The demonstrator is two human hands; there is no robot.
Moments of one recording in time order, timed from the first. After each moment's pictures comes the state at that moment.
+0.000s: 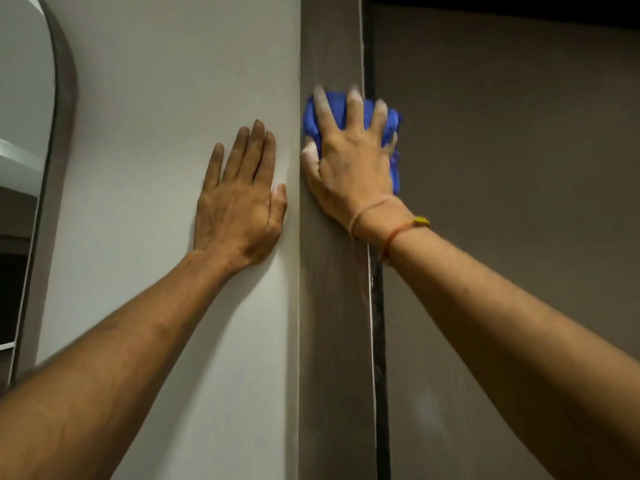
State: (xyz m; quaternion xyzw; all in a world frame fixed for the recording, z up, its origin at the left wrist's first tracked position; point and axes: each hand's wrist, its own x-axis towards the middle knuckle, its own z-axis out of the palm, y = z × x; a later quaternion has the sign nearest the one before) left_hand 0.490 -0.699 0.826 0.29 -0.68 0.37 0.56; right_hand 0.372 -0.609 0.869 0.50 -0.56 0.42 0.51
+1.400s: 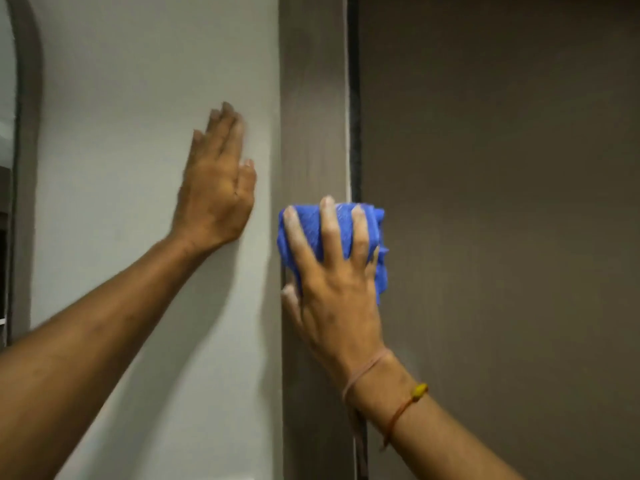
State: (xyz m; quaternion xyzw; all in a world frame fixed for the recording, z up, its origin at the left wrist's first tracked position) left_hand 0.493 -0.682 0.810 0.21 -0.73 0.20 0.62; right_hand 0.376 -0.590 0.703 0.50 -0.59 0.36 0.51
